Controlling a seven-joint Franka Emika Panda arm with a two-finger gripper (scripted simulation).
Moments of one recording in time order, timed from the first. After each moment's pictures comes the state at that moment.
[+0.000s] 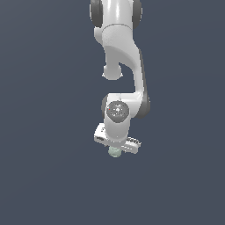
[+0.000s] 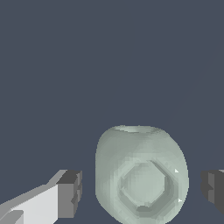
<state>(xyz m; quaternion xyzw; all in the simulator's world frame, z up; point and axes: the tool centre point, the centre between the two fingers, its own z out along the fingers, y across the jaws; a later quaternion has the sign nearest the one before) 0.088 0.016 0.061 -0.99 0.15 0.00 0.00</state>
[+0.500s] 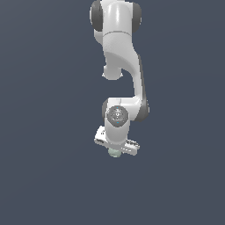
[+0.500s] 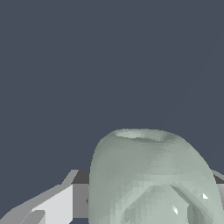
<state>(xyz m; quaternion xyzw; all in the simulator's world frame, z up) 0.089 0.016 0.039 -0.99 0.15 0.00 0.00</state>
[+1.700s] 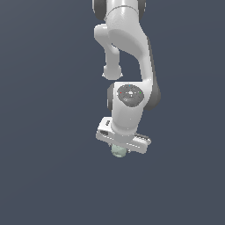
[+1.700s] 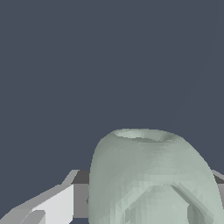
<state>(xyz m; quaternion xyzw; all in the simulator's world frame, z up) 0.114 0.031 0.125 -0.99 0.16 -0.05 -0.02</state>
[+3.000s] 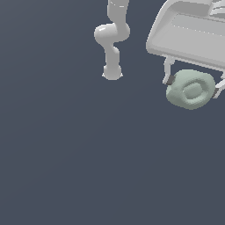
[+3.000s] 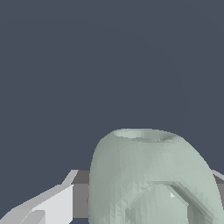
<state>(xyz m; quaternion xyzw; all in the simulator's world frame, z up) 0.131 0.143 0.468 -0.95 0.16 -0.26 -0.09</state>
